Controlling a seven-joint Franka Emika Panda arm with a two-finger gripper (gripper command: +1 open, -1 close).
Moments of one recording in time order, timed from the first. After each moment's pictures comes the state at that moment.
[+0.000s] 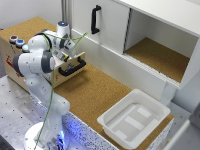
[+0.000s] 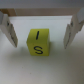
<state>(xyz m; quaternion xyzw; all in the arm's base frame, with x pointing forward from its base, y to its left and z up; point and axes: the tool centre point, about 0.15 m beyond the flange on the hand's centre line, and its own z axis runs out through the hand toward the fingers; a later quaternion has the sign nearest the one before) 0.377 0.303 0.329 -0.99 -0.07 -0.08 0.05</state>
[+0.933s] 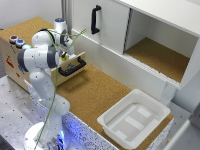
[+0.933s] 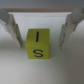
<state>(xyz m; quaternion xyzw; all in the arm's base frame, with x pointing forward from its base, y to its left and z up) 0.394 0.300 0.314 -1.00 -0.02 -0.05 0.01</state>
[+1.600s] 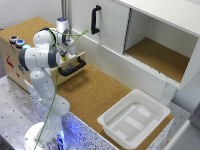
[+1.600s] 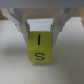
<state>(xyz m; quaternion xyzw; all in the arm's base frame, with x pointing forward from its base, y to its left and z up) 0.391 0.301 0.341 -1.00 0.01 -0.07 0.01</state>
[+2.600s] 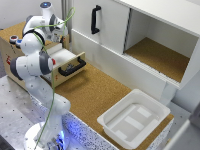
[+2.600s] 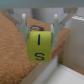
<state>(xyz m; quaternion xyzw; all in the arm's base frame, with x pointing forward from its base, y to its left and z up) 0.361 0.410 0.476 -0.92 -0.35 -0.18 0.07</state>
